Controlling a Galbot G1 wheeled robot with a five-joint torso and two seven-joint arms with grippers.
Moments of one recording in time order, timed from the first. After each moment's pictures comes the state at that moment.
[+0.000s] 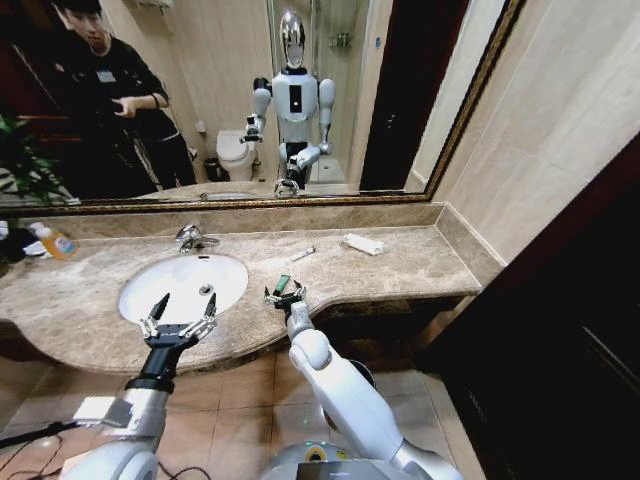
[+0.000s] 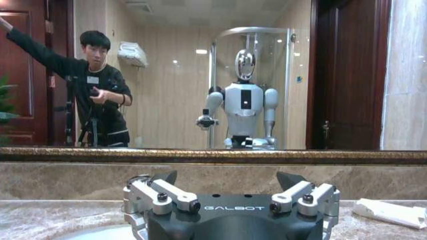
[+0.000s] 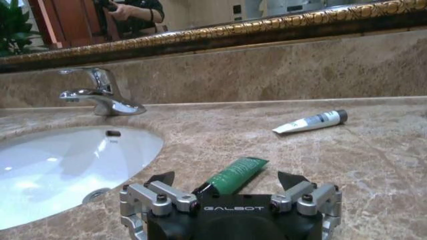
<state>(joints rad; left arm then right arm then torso) 1.84 -1.36 -0.82 -2.47 -0.37 0.04 0.05 -0.89 1.59 -0.15 1.51 0.23 -0.22 0.34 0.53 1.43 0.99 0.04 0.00</state>
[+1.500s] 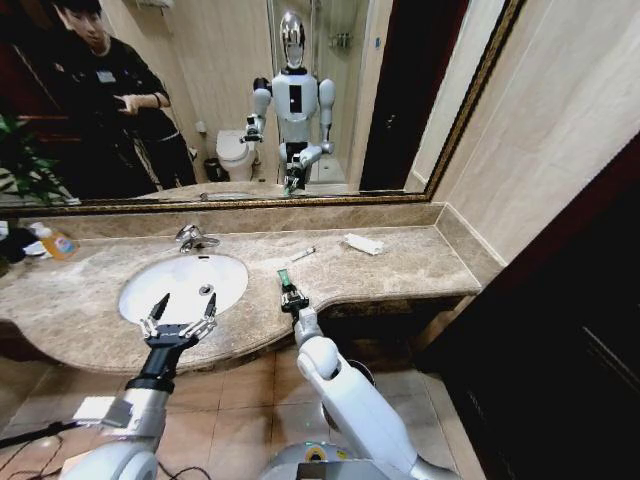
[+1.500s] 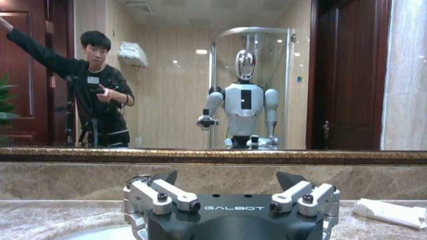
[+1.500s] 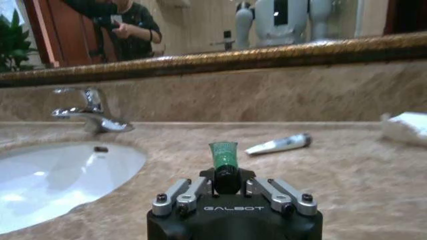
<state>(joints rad) 1.84 -1.36 -0.82 -2.47 -0.37 0.04 0.05 -0.97 1.50 -0.11 1.65 0.19 -0.18 0.32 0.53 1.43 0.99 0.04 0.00</state>
